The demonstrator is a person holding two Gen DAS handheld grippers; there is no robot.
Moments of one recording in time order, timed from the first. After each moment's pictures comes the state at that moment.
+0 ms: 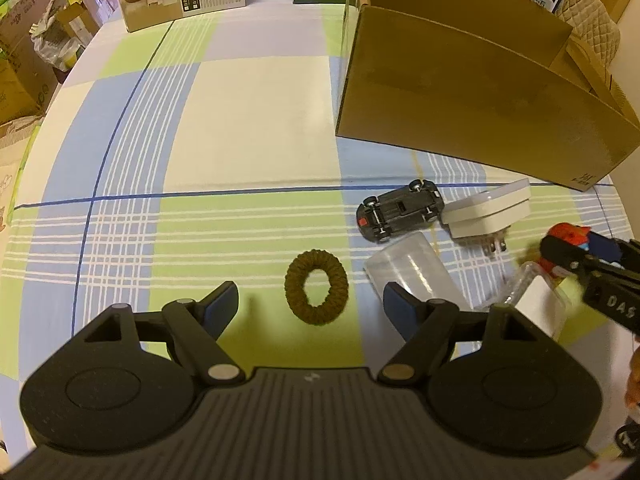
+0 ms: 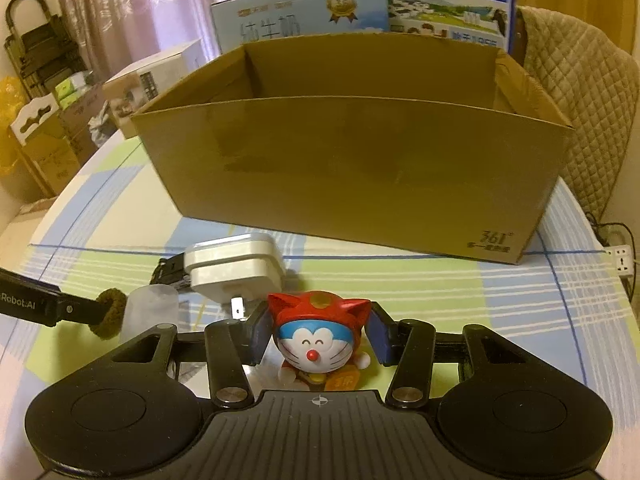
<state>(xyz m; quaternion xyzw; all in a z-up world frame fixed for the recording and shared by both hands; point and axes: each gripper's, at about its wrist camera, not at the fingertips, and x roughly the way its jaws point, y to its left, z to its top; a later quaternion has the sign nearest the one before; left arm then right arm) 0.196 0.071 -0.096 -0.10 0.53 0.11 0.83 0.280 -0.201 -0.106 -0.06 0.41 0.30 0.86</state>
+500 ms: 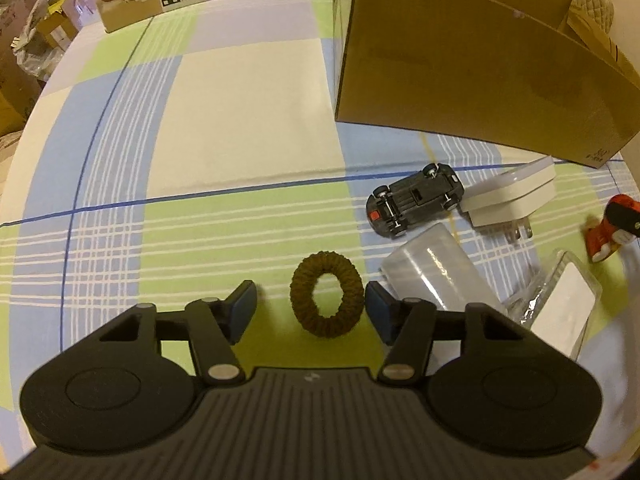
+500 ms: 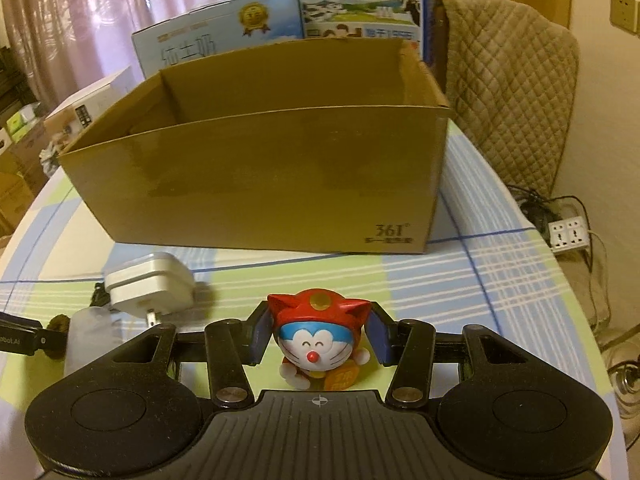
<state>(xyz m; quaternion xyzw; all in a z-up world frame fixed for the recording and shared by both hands) 0.208 0.075 -0.122 -0.08 0.54 0.09 0.83 0.298 -0.248 -0.101 -0.04 0.41 0.23 0.88</state>
